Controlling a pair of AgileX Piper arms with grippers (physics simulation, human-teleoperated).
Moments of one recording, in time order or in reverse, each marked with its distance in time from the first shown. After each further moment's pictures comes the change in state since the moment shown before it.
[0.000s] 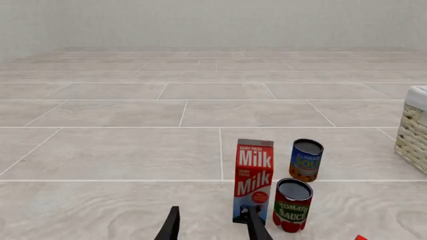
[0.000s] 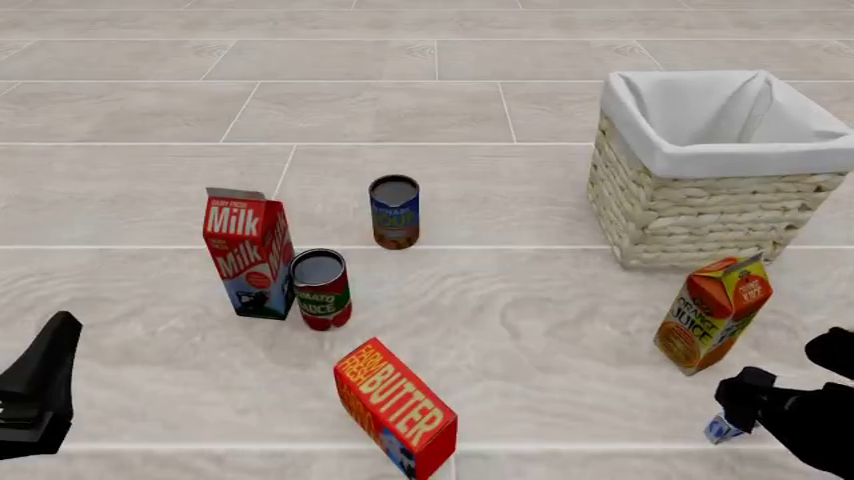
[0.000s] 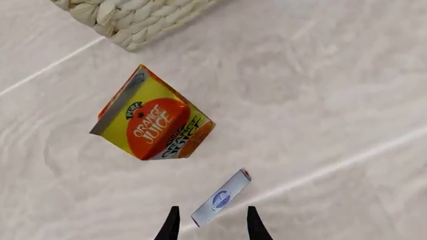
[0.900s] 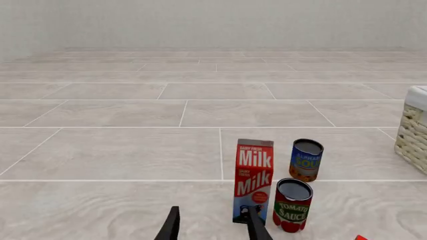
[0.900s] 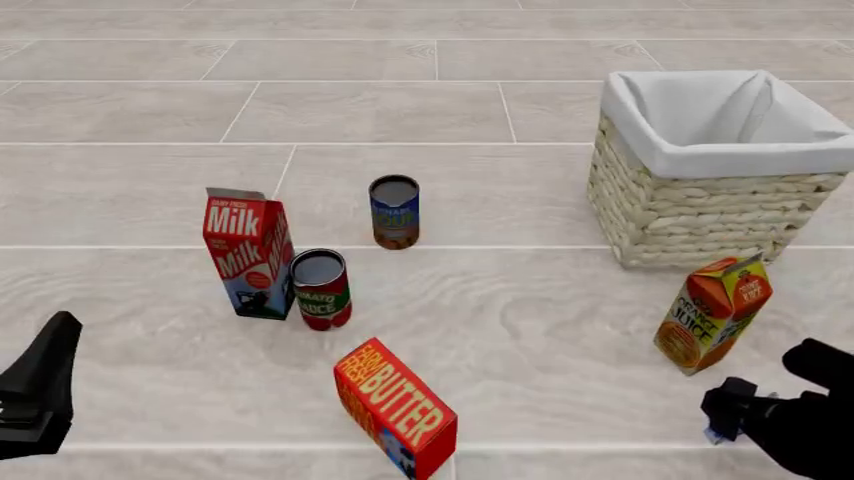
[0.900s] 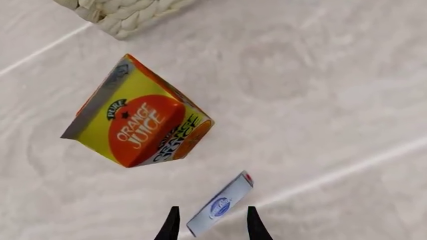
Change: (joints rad) left arm 0.000 0.000 0.000 0.000 0.000; right arm 0.012 0.164 0.048 -0.178 -0.003
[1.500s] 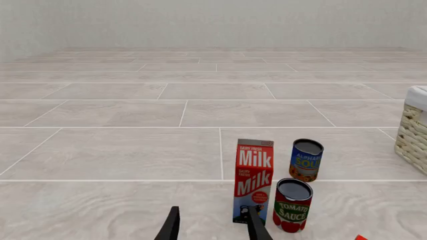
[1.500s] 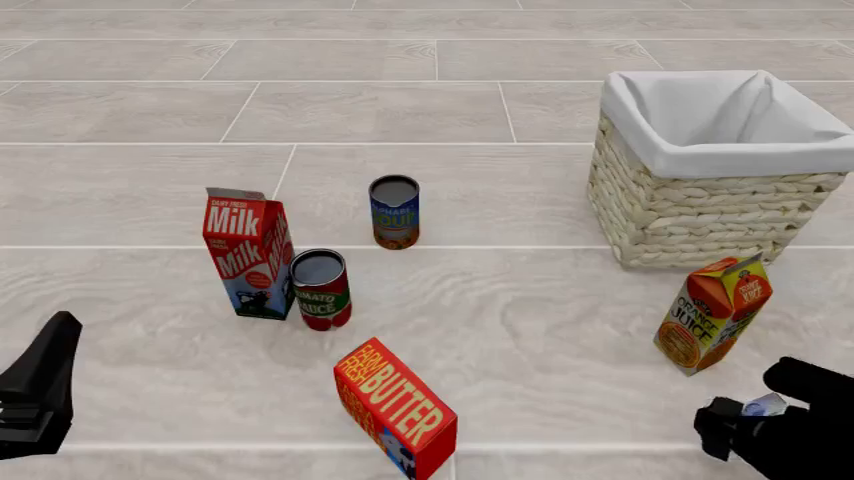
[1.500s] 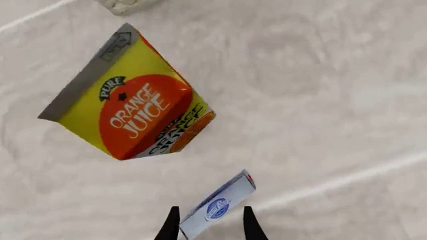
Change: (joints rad) left arm 0.000 0.000 0.000 0.000 0.000; right arm 0.001 0.132 0.057 -0.162 -0.098
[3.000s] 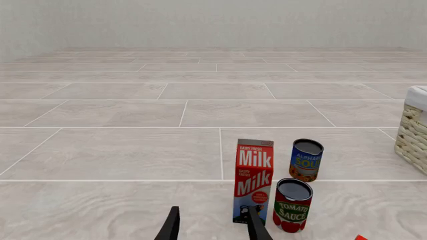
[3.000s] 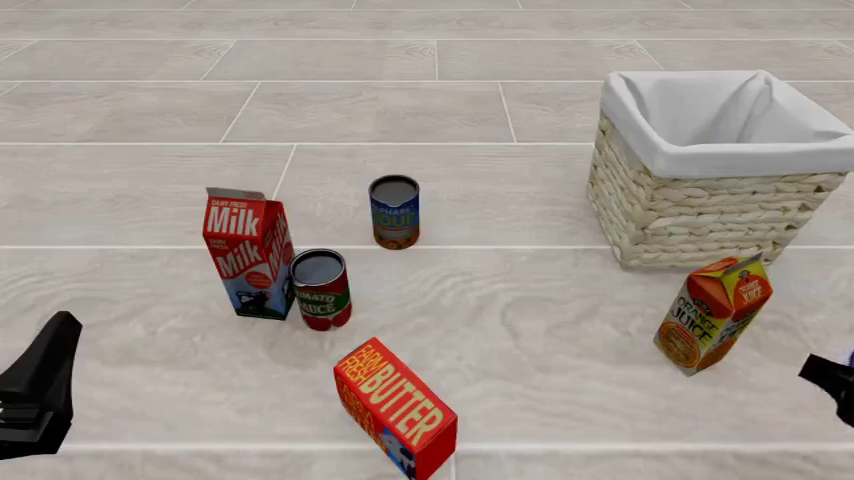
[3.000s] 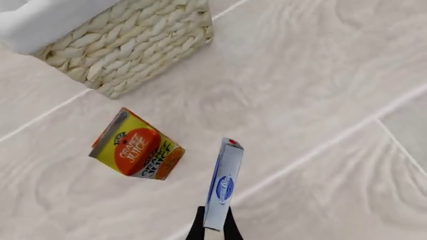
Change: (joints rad) left arm 0.000 0.000 0.000 0.000 0.000; right arm -0.236 -0.547 -0.213 0.561 -0.028
